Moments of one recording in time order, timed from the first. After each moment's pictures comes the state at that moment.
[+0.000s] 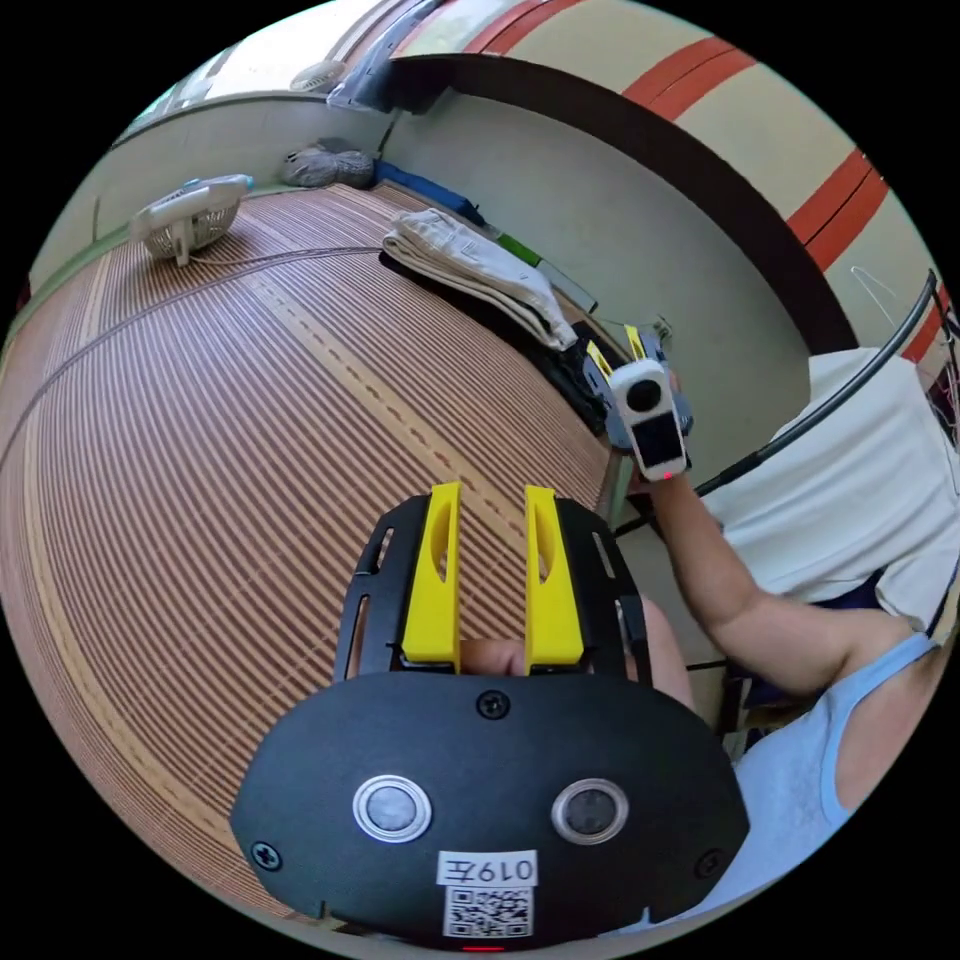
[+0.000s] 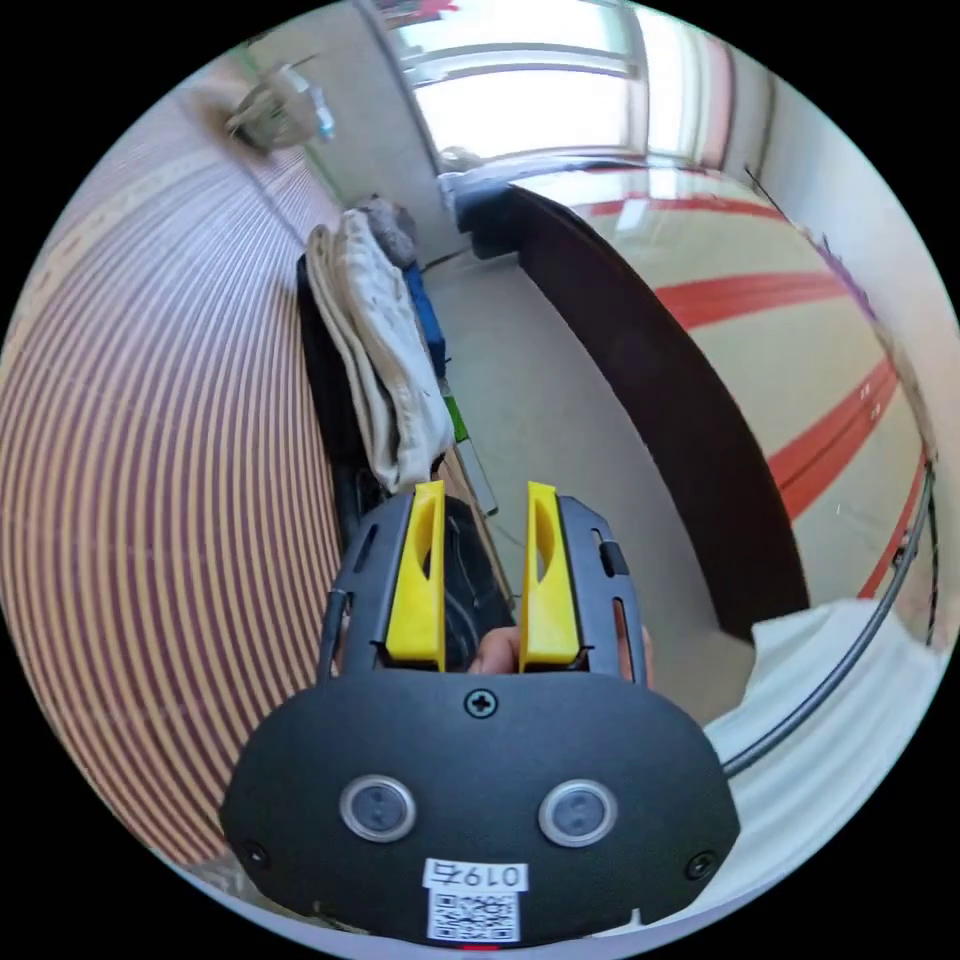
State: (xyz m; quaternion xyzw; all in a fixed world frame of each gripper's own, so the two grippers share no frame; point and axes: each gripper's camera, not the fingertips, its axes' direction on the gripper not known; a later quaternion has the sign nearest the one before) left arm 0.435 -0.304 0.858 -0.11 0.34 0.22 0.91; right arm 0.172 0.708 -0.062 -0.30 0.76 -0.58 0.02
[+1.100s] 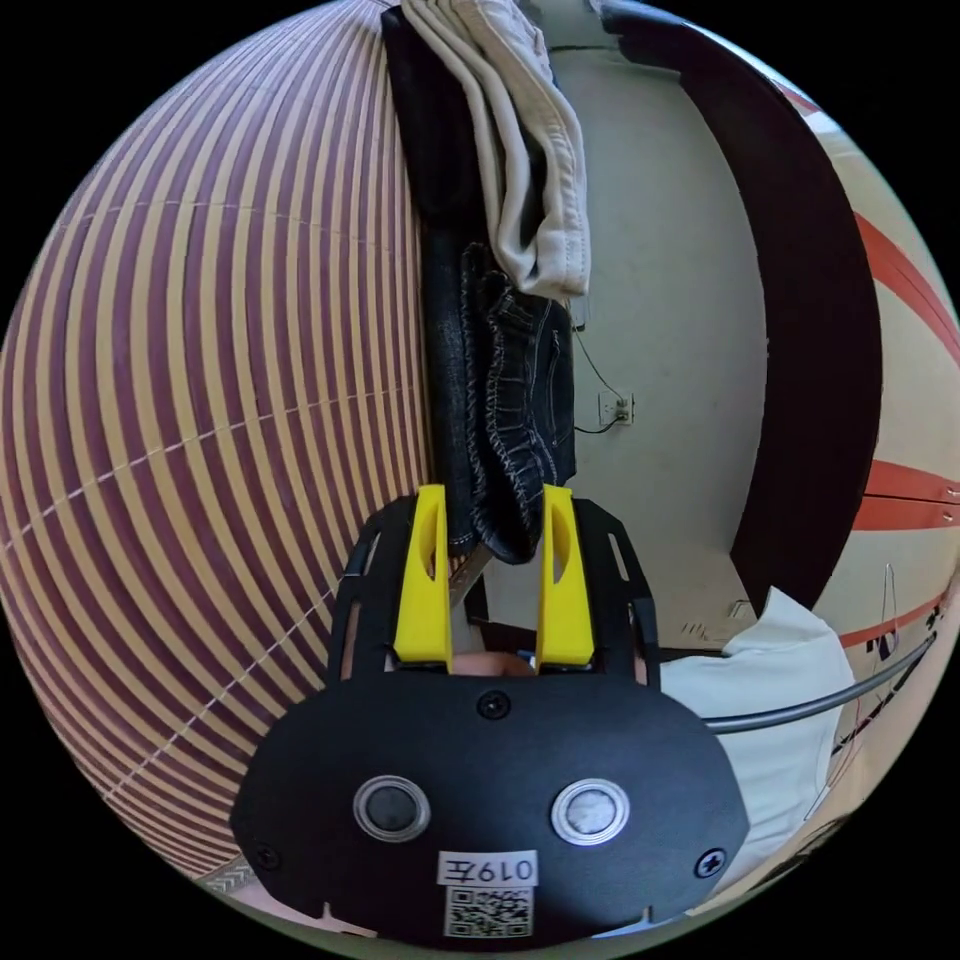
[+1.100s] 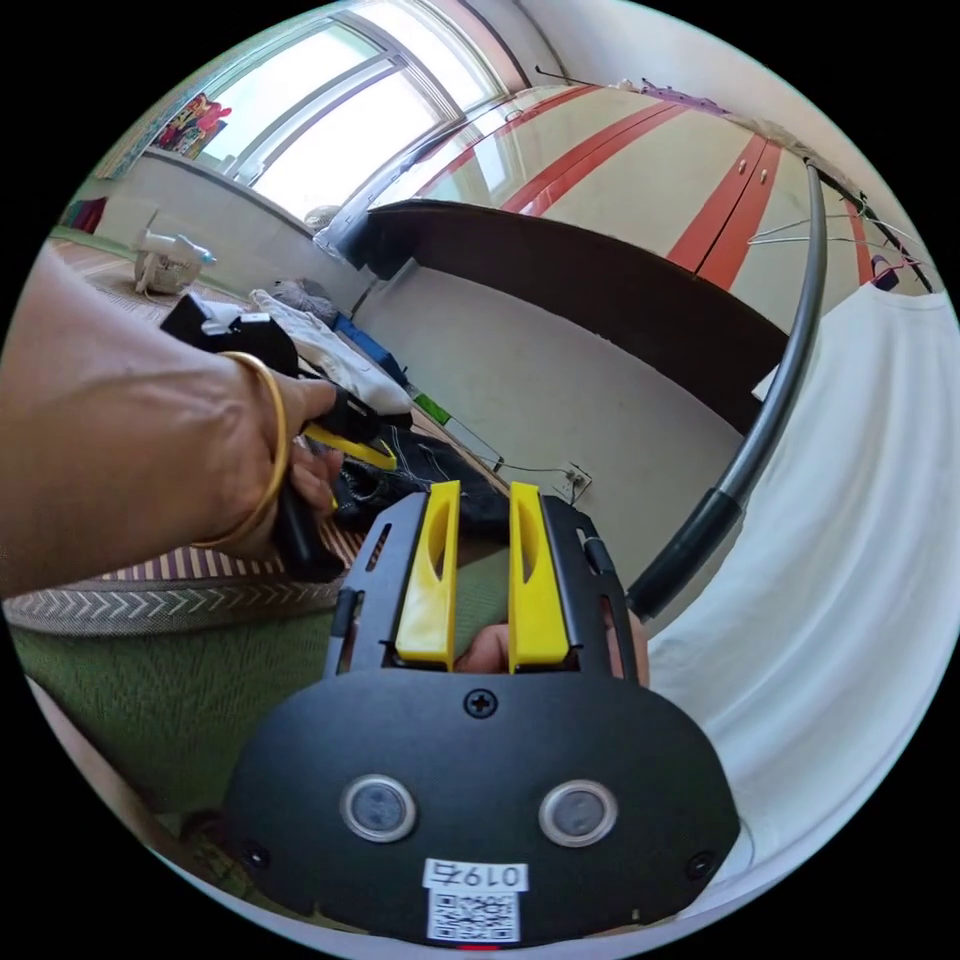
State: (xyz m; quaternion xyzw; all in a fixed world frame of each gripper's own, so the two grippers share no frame) left arm 0.656 -0.240 0.997 -0.30 0.48 -0.06 0.82; right arm 0.005 0.689 -0.241 -0.16 0.79 -0.56 0.19
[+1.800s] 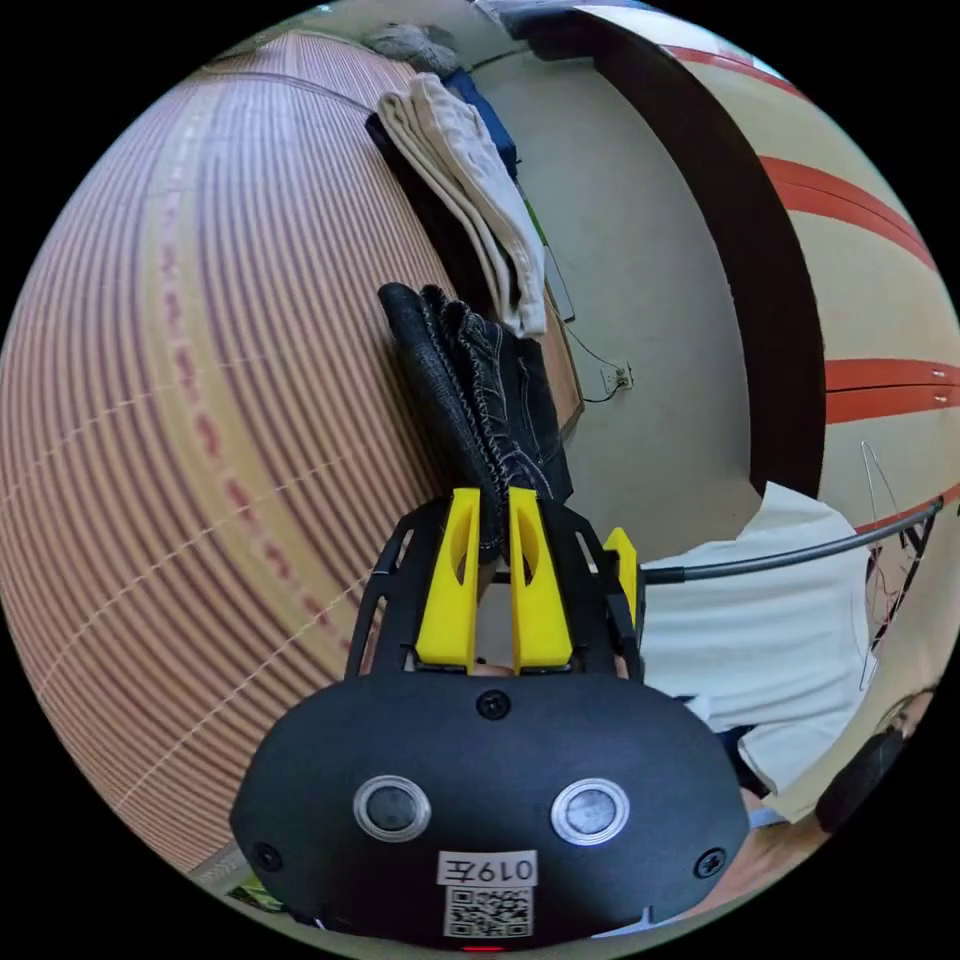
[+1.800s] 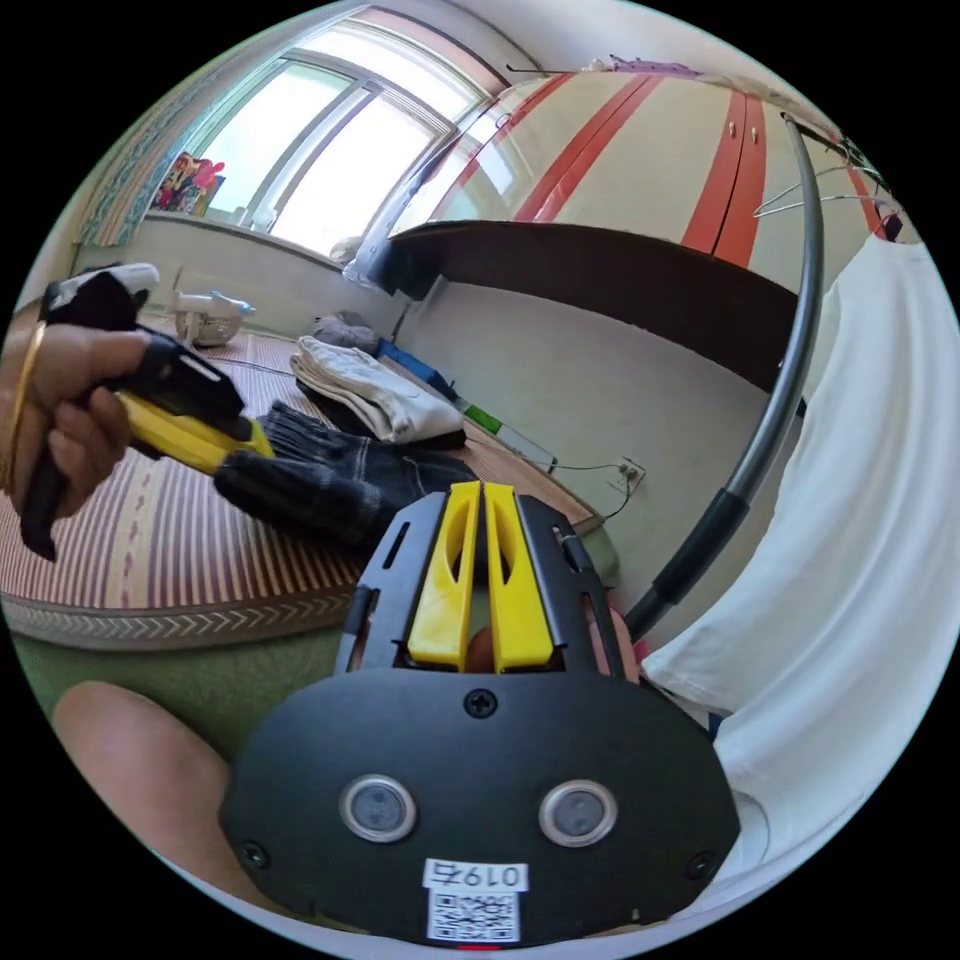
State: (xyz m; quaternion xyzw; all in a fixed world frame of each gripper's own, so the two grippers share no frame) left arm 0.416 -0.208 0.850 -0.24 0.44 0.05 0.86; right arm 0.028 0.683 -0.301 -0.19 0.78 -0.52 0.30
